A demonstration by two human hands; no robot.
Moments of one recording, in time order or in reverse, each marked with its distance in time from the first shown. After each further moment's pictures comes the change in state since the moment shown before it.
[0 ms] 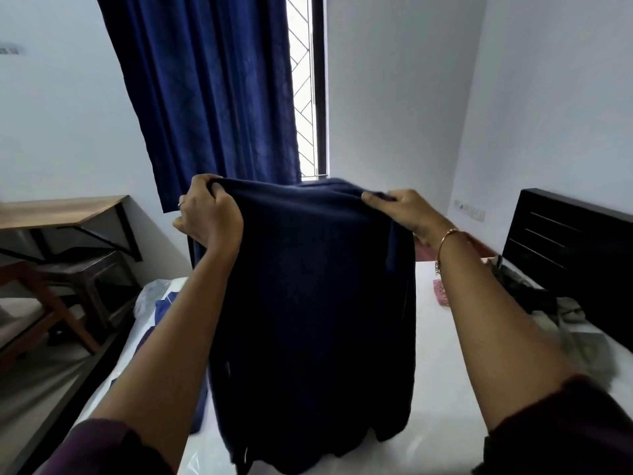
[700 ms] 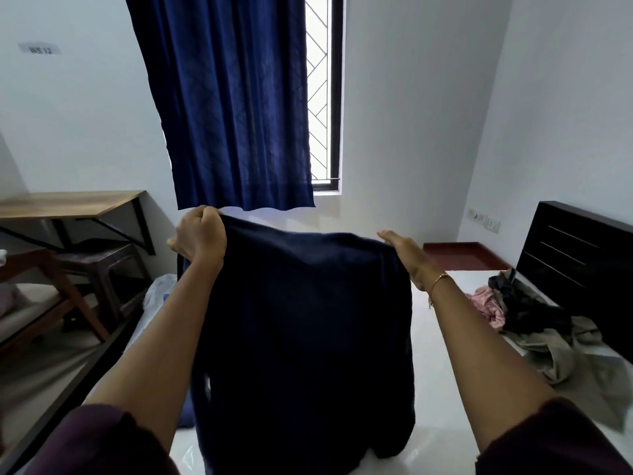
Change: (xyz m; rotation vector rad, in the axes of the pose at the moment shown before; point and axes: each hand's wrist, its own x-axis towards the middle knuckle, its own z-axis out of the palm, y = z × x) left_hand 0.001 -0.033 -0.009 0.030 -0.063 -0.211; right_hand 0.030 0.105 0.048 0.177 -0.072 0.176
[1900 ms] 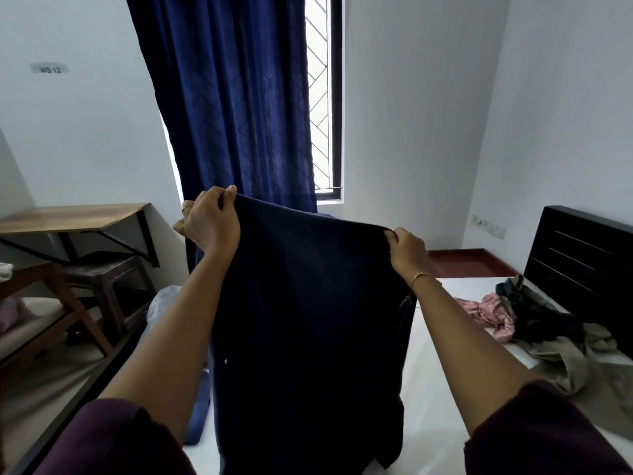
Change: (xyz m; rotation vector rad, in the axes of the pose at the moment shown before) left_hand 0.020 0.015 0.022 0.179 0.098 0.356; right_hand 0.041 0.003 0.020 -0.405 0.471 -0.174
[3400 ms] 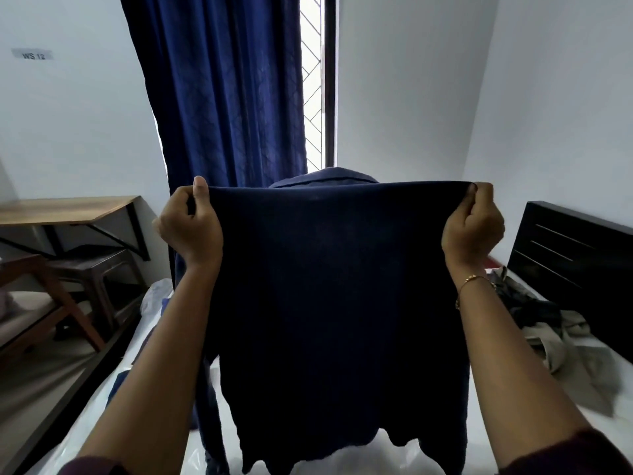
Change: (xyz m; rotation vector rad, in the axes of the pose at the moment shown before) left_hand -0.012 -0.023 -0.053 -0.490 0.251 0.046; right_hand -0.040 -0.013 -0.127 0.081 0.808 -0.244
